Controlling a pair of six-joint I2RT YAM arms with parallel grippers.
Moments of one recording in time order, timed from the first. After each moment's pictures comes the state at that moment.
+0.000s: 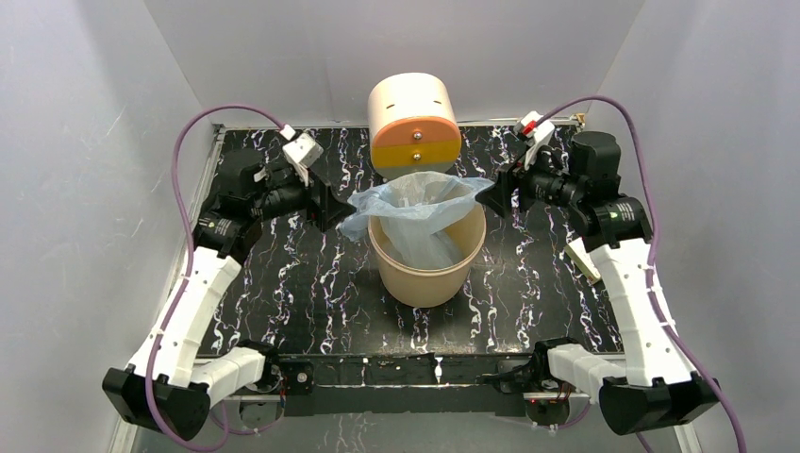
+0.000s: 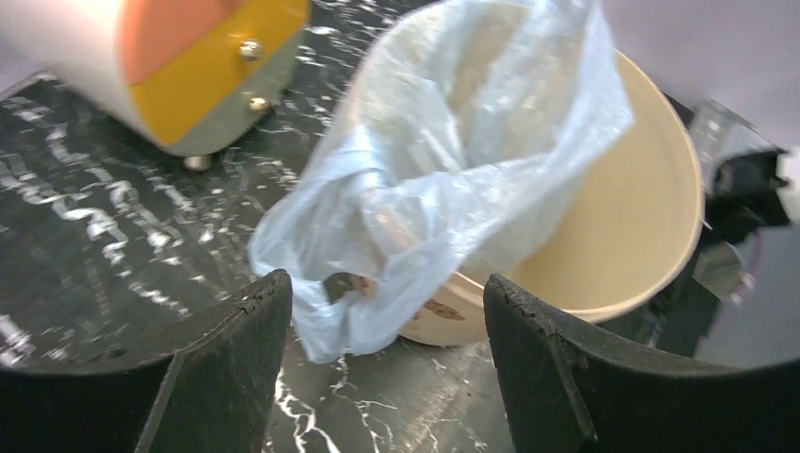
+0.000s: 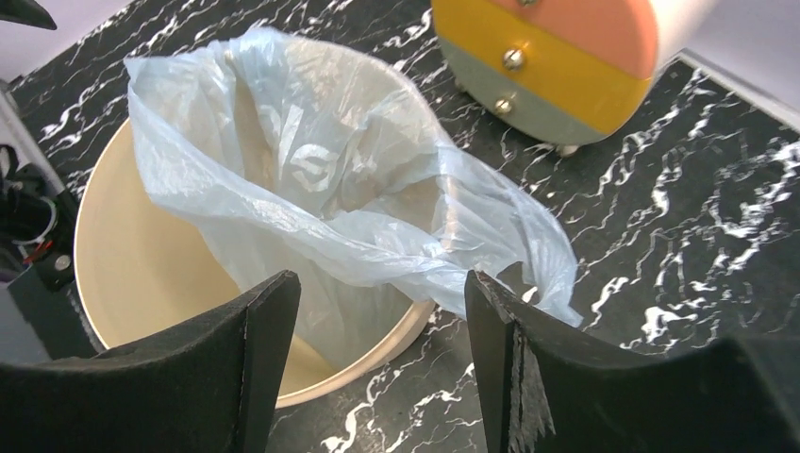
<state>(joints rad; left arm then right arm) -0.27 1.06 1.16 -0.46 0.63 0.04 0.20 1.05 1.32 -0.69 -0.65 -0.15</state>
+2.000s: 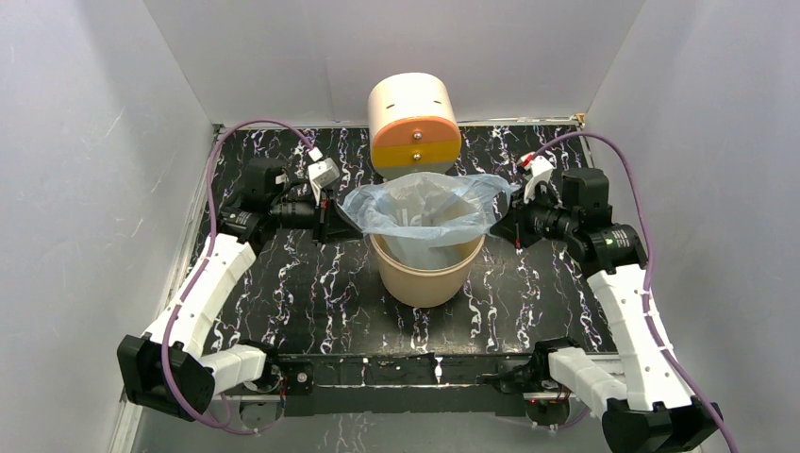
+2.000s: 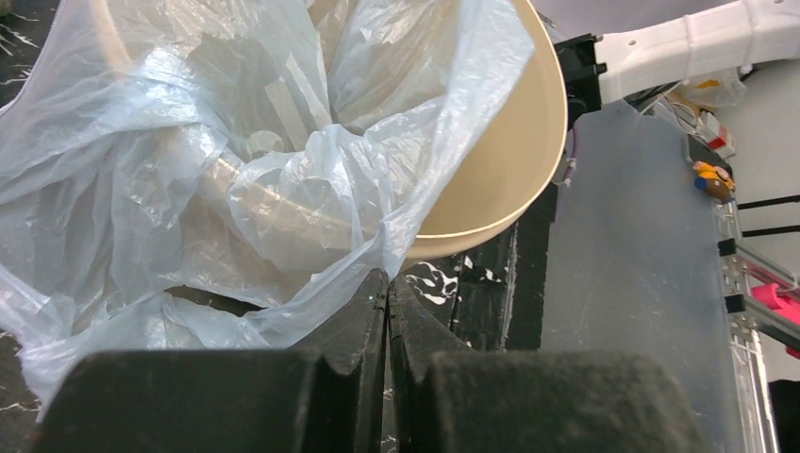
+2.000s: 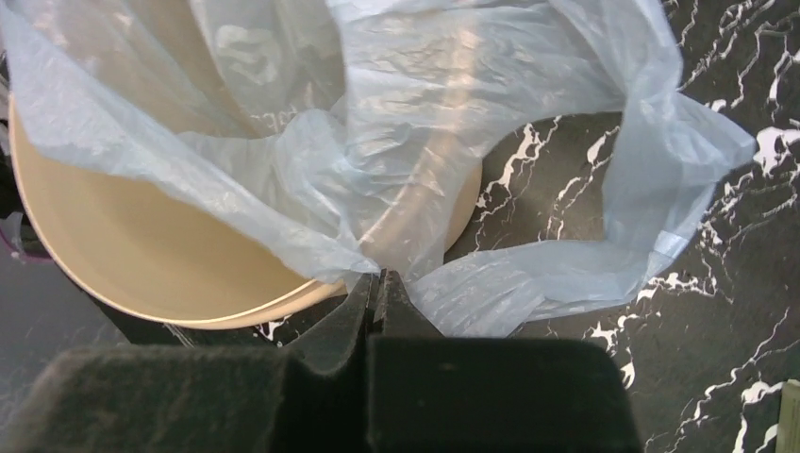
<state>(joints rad) -0.27 1.17 1.06 -0.53 1.07 0.13 0.20 0.94 1.12 -0.82 -0.59 -0.06</state>
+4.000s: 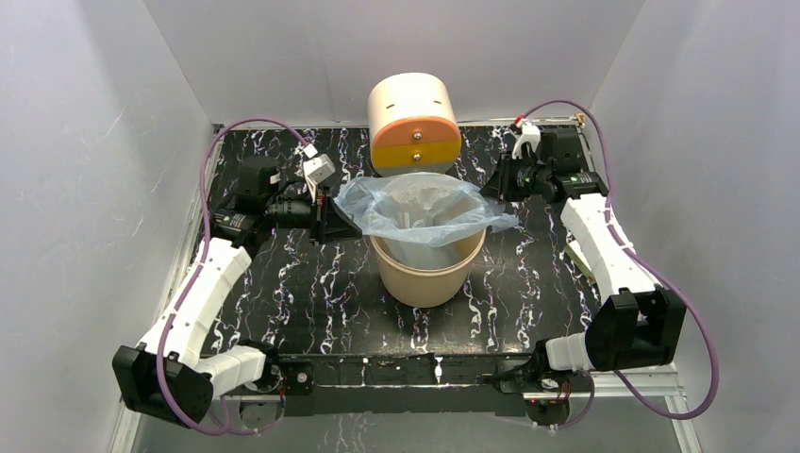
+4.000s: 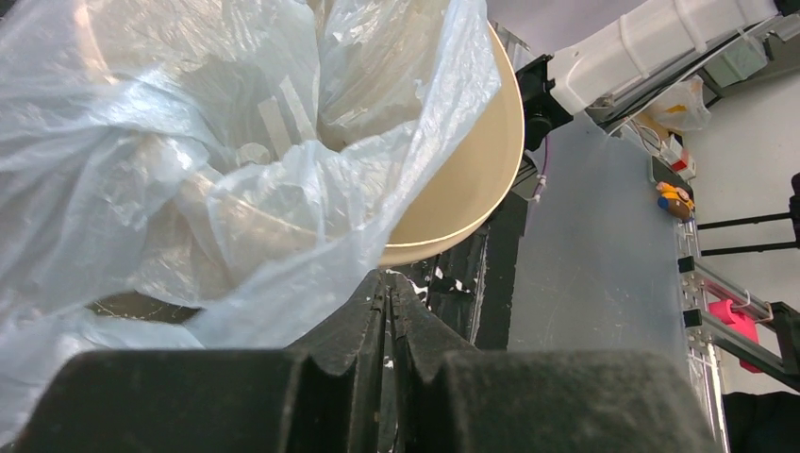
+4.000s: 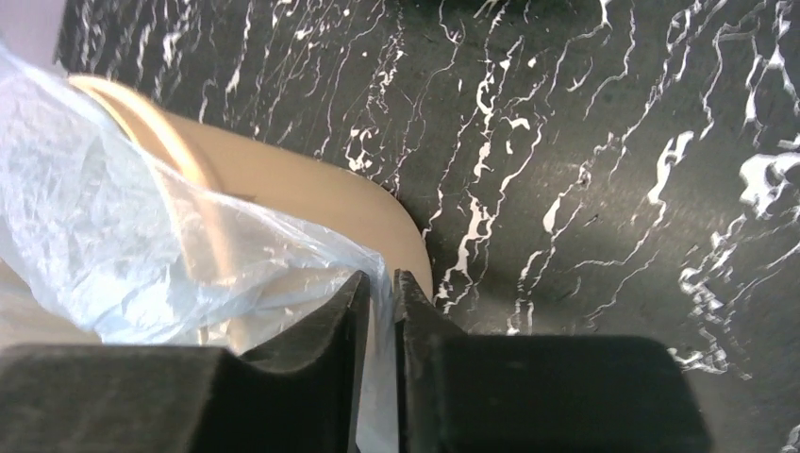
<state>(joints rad) -0.27 1.13 1.08 -0.53 1.09 0.03 0.15 1.37 1.24 -0.58 -0.54 0.12</state>
